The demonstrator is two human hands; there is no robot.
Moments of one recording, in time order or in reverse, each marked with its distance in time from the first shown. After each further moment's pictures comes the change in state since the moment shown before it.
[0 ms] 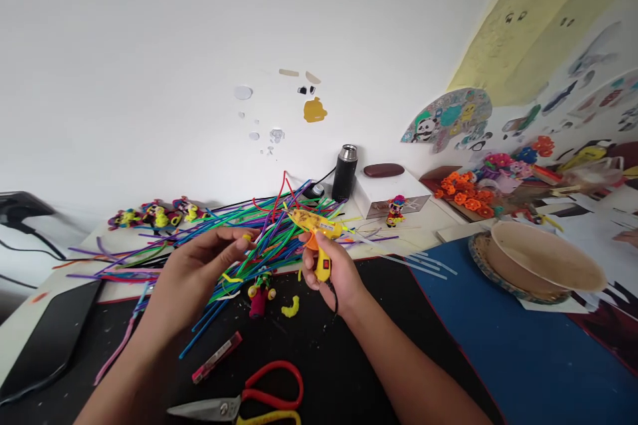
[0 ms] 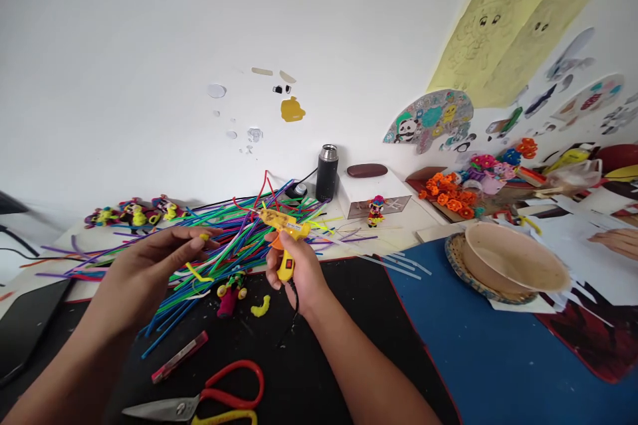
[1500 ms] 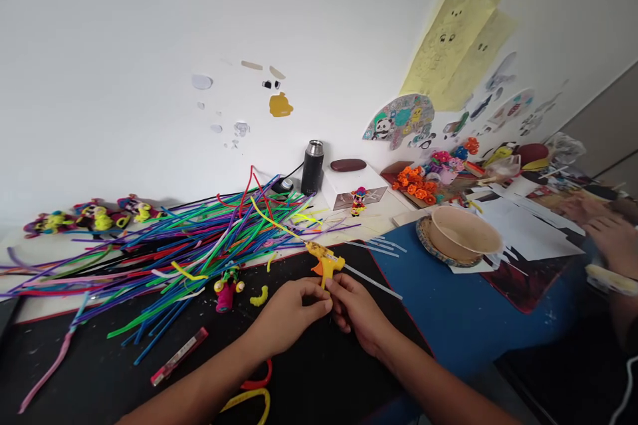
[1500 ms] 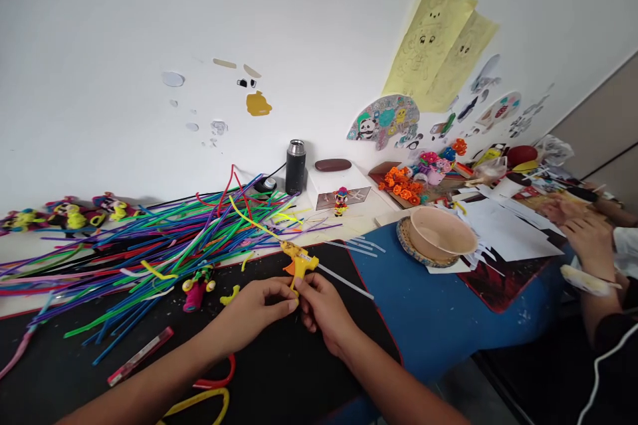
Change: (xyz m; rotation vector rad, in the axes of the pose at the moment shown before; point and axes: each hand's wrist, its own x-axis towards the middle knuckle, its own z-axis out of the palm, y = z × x) left_hand -0.063 -0.018 0.141 -0.026 -0.816 -0.092; right_hand -0.110 -0.004 -0.081 -0.460 0.380 0.205
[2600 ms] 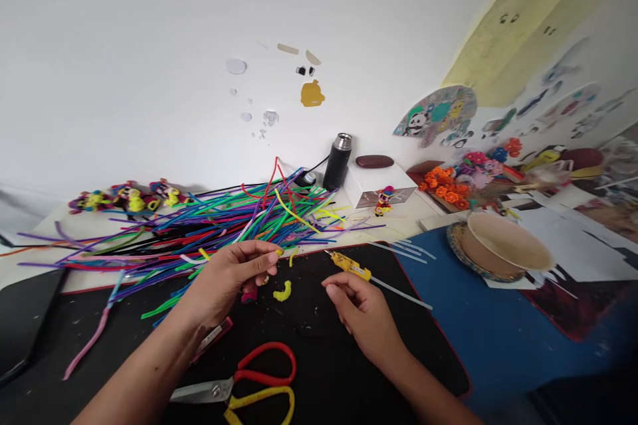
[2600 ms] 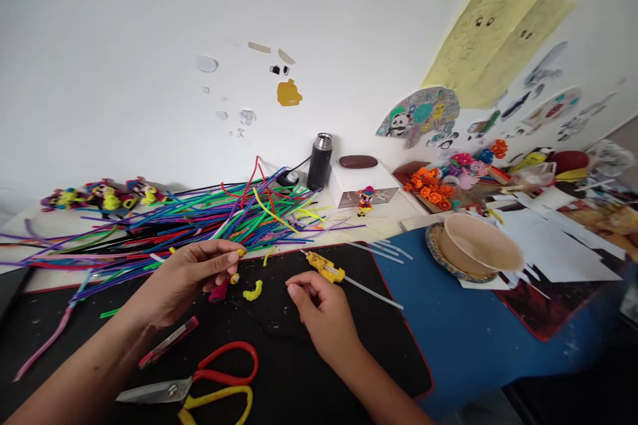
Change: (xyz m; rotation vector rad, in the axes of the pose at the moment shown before) left_hand -0.040 -0.005 -0.112 -0.498 0.442 -0.202; right_hand -0.010 -0.020 0.047 -0.339 0.015 -0.344
